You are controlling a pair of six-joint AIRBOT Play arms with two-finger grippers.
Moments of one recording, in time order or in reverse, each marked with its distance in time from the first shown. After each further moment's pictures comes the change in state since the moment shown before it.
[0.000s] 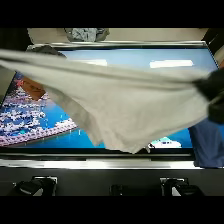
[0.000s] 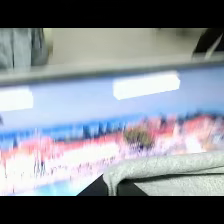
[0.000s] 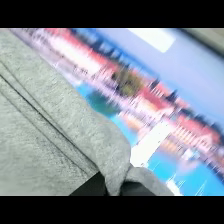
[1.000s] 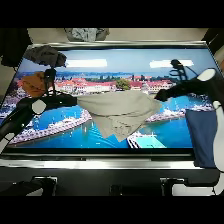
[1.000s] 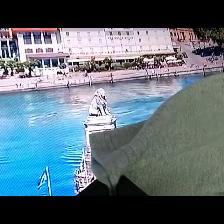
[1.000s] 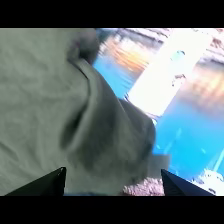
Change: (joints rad) left arm 0.003 -0.463 -0.499 -0.109 0.549 -0.006; right arm -0.240 -0.686 -0.227 0.187 -0.332 -0.127
